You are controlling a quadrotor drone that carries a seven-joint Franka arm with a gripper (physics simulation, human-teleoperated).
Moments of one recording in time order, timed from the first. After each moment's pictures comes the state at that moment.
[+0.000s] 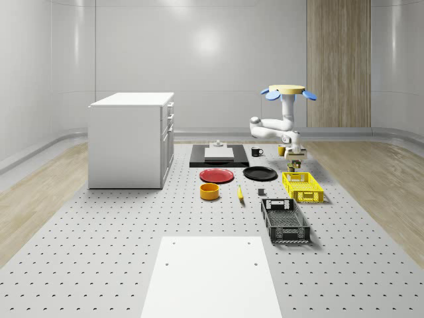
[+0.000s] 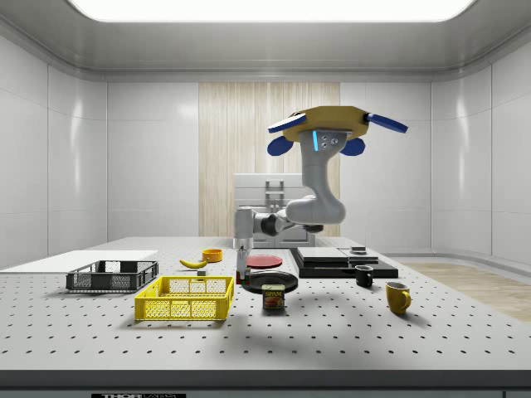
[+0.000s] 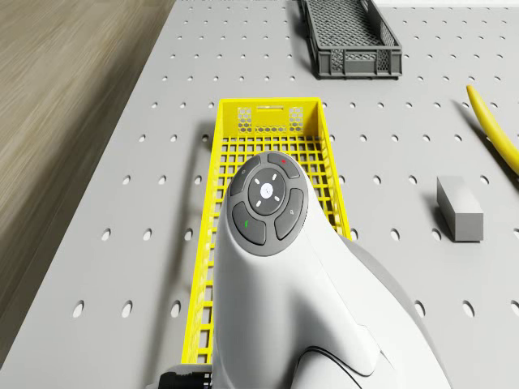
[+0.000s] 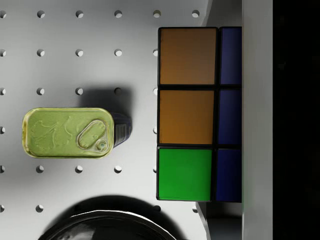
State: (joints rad) arm -1.15 -1.52 1.34 -2.86 -1.80 1.59 1.67
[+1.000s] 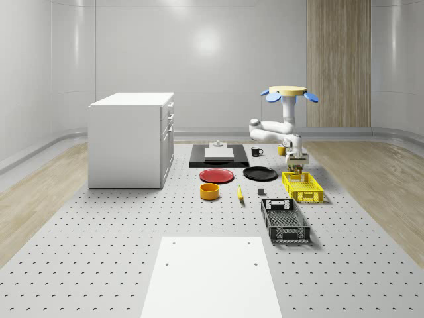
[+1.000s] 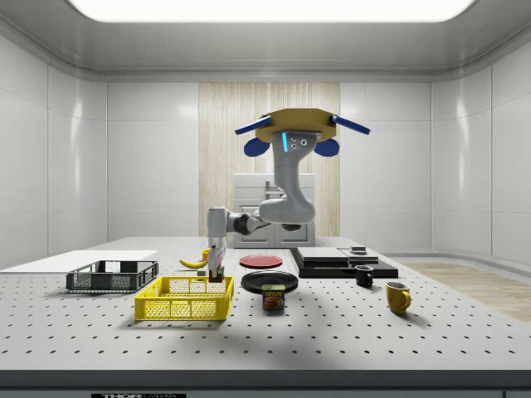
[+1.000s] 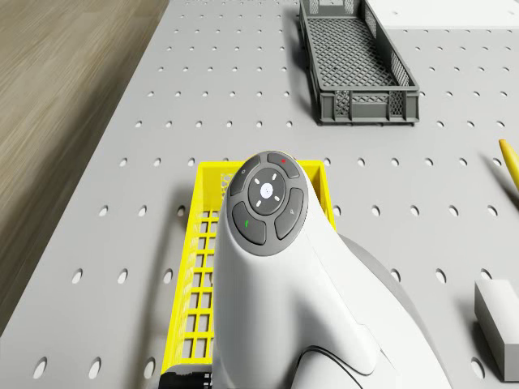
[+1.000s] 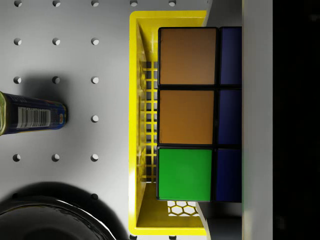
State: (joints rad) arm -1.16 -1.54 1.35 -2.86 -1.79 1.61 1.67
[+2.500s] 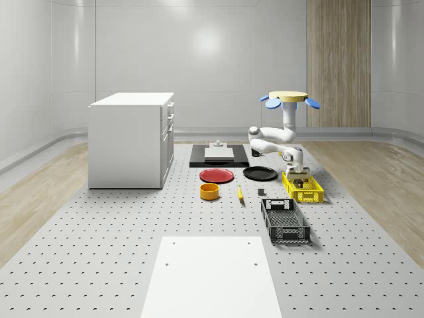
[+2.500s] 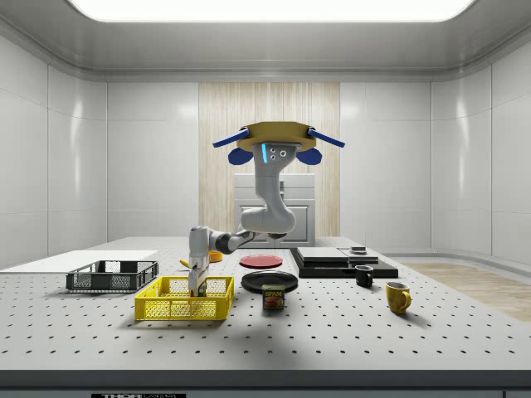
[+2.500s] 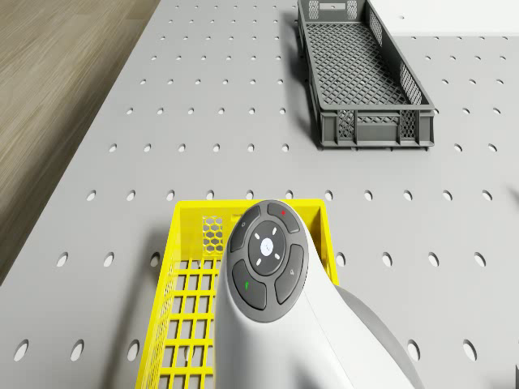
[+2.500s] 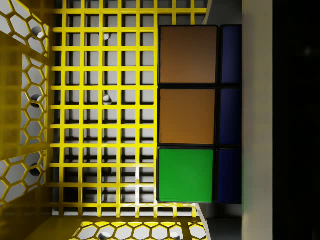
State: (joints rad) arm -1.19 -1.56 1.18 -2.82 -1.94 1.68 1.68
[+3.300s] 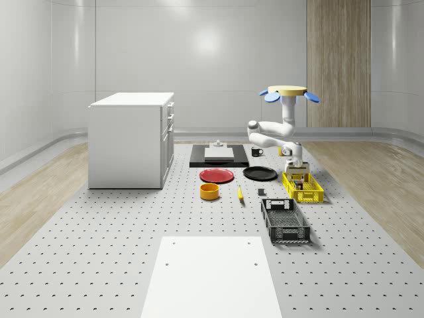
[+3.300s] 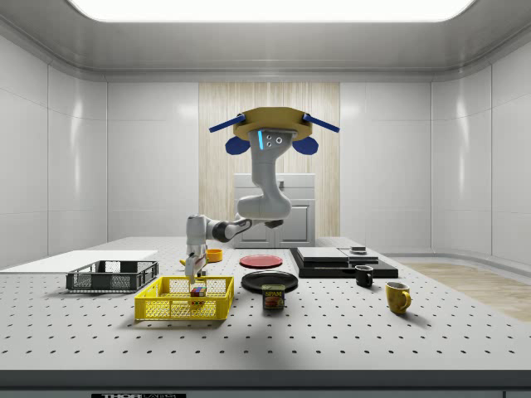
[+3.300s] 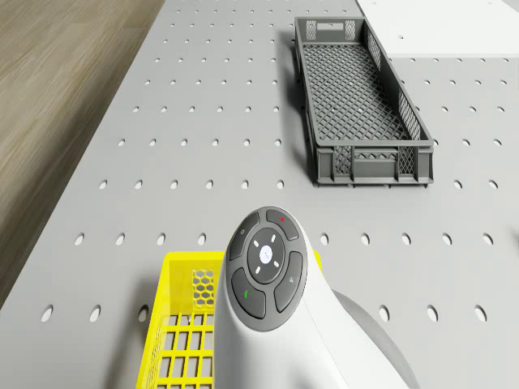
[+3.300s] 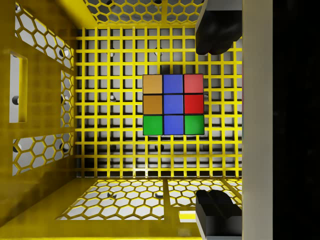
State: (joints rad) arm -1.21 -1.57 1.17 -2.81 -1.95 1.70 1.69
